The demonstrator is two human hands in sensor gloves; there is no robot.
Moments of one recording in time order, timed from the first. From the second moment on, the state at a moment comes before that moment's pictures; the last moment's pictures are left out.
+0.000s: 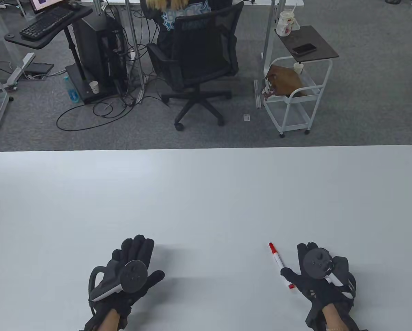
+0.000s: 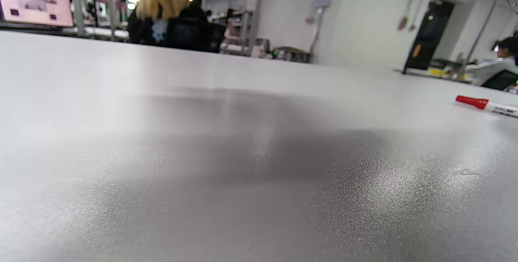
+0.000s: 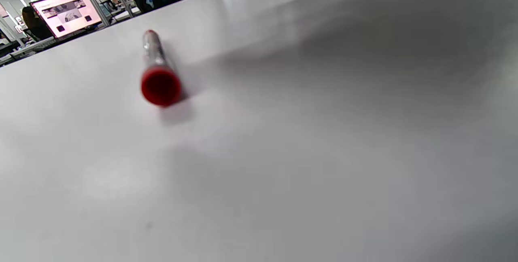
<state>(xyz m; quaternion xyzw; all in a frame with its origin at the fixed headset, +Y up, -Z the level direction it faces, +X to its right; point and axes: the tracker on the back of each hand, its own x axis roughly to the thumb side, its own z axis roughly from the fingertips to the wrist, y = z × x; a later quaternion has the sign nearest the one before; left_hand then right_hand) -0.227 -0.744 -0.287 -0.10 -0.17 0.05 0.98 0.256 -0.767 -0.302 -0.03 0.14 0.97 0.17</state>
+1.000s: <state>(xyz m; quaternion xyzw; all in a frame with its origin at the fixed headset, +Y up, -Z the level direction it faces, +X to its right) -0.204 -0.746 -0.282 -0.12 -0.20 0.00 0.97 0.197 -0.762 -0.293 -0.01 0.11 0.99 0.09</state>
